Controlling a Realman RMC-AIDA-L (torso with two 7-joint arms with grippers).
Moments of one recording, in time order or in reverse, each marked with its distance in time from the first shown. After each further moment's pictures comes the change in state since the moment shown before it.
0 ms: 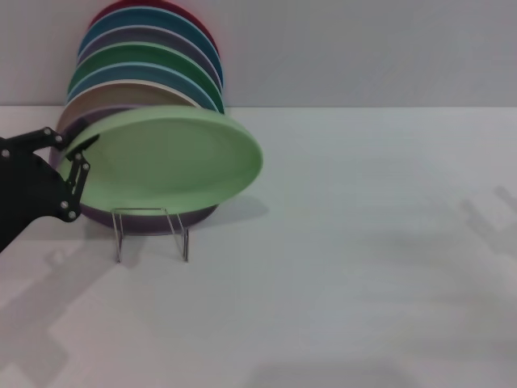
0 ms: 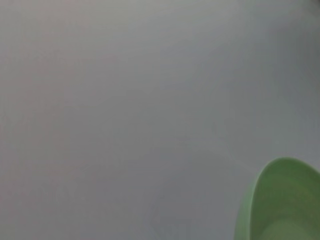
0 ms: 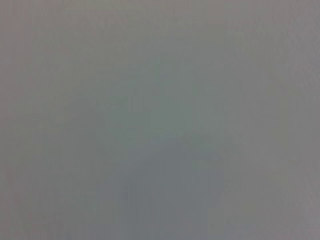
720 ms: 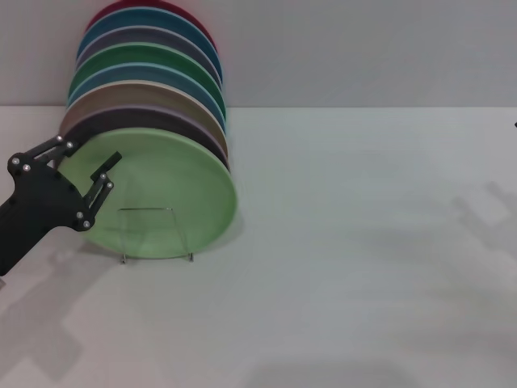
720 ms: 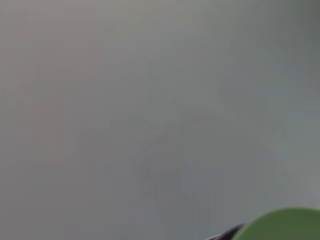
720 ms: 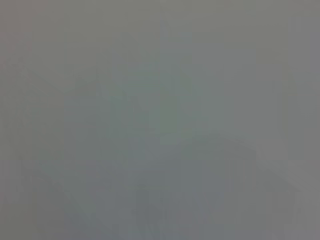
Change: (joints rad) left arm 0.009 -0.023 -0.006 -0.018 -0.004 -0.131 0.045; right arm 0.019 -0.004 -0.001 0.006 -0.013 0.009 0.000
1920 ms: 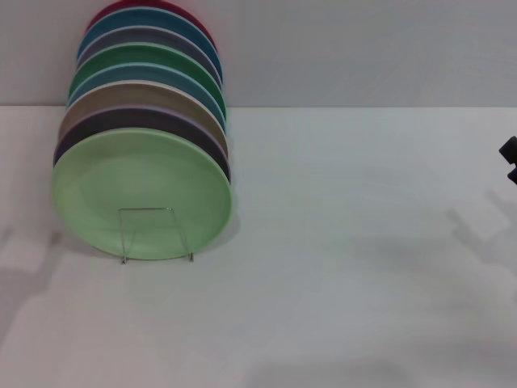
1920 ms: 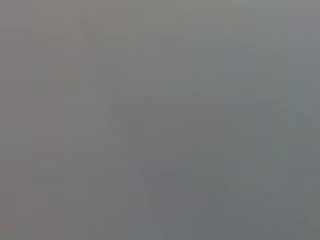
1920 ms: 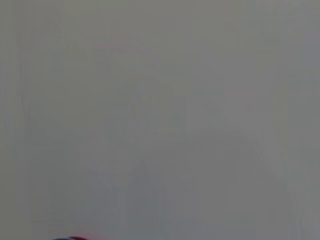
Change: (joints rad) left arm 0.279 -0.094 -0.426 -0.089 -0.005 0.172 -0.142; right arm 0.003 0.012 0.008 -0.092 0.001 0.043 -0.320
